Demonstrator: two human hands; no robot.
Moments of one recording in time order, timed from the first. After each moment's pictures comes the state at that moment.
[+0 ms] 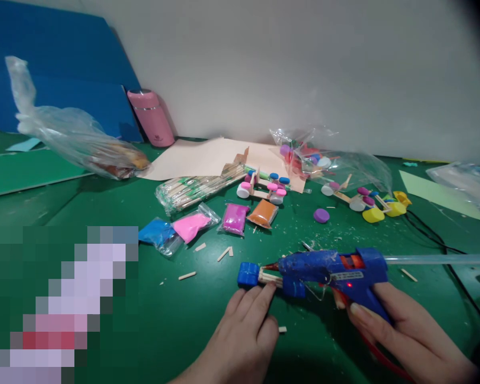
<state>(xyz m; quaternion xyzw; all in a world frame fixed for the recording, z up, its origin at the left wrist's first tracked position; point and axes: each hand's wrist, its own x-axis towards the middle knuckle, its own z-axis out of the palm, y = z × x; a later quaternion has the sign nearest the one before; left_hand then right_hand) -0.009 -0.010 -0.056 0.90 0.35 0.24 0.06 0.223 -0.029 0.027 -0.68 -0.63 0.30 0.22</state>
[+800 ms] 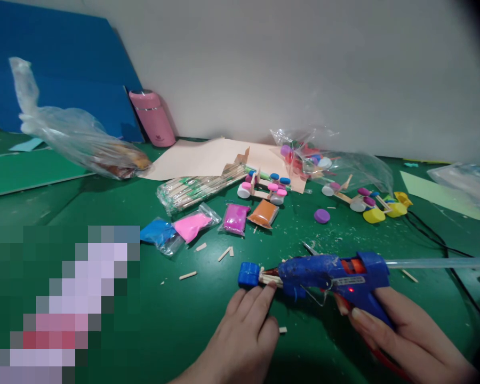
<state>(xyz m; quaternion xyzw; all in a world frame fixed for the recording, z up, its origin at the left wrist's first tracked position) -0.008 -0.010 -0.054 0.90 0.35 0.24 0.02 0.230 -0.033 0.017 -0.69 -0.63 0.30 0.18</state>
